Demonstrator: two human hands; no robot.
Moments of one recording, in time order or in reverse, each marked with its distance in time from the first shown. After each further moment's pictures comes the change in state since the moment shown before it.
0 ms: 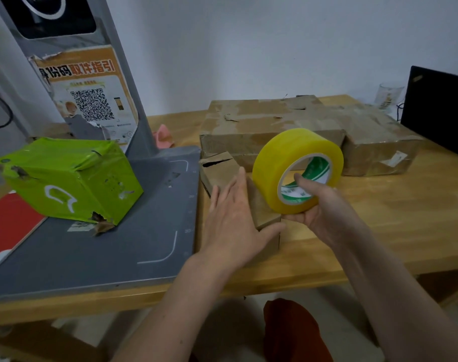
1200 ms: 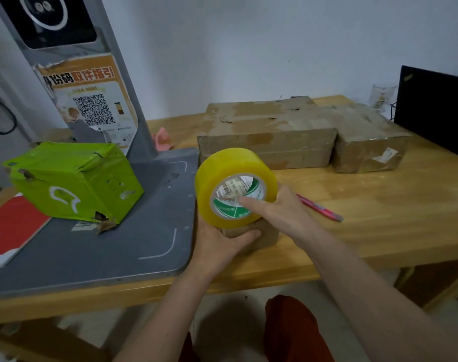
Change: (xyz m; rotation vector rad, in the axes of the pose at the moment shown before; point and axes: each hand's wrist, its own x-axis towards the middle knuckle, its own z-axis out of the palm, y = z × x) left_hand -0.022 -0.047 0.041 -0.665 0.136 -0.208; right_hand -0.011 0.015 0.038 -0.783 -0.061 -0.127
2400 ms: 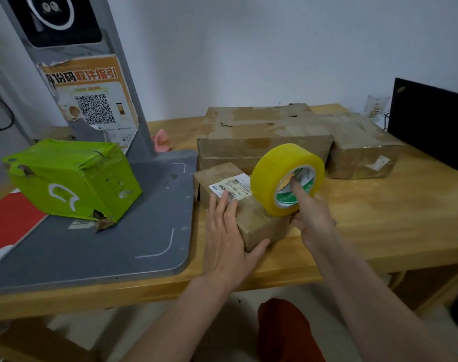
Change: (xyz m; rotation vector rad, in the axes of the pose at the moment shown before) left_hand -0.017 -0.001 0.028 0.648 0.129 0.375; right_hand 0.019 0.046 -0.027 0.571 0.416 0.303
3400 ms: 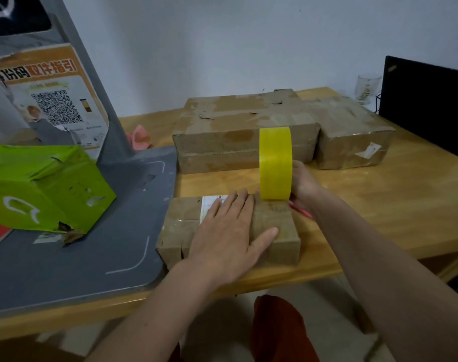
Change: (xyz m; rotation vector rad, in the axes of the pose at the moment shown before) left_hand 0.049 0.047 -0.035 0.269 -0.707 0.118; right_hand 0.062 -0.031 -0.004 -0.078 -0.407 -0.096
